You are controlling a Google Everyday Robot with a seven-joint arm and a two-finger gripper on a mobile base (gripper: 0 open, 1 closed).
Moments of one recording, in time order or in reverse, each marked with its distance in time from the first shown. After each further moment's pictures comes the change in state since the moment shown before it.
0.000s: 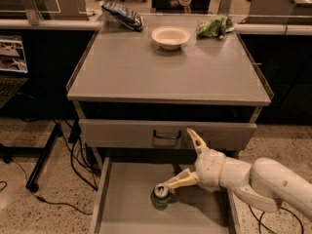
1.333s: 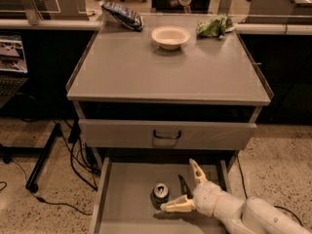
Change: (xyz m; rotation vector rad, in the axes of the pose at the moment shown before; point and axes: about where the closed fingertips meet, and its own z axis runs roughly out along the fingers) arm 0.103 0.052 0.001 0.093 -0.018 0.223
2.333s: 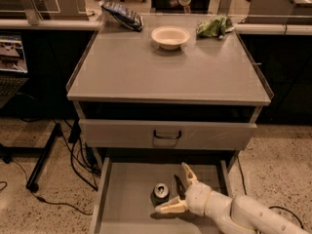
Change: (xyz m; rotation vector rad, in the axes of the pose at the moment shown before) arm 0.041 0.005 0.031 -0.044 0.045 0.020
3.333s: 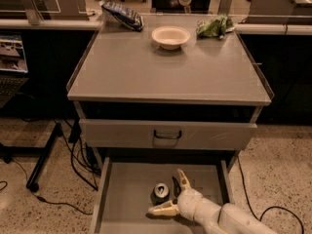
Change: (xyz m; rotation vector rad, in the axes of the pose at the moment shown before) arm 0.045 0.003 0.031 0.070 -0.012 0.035
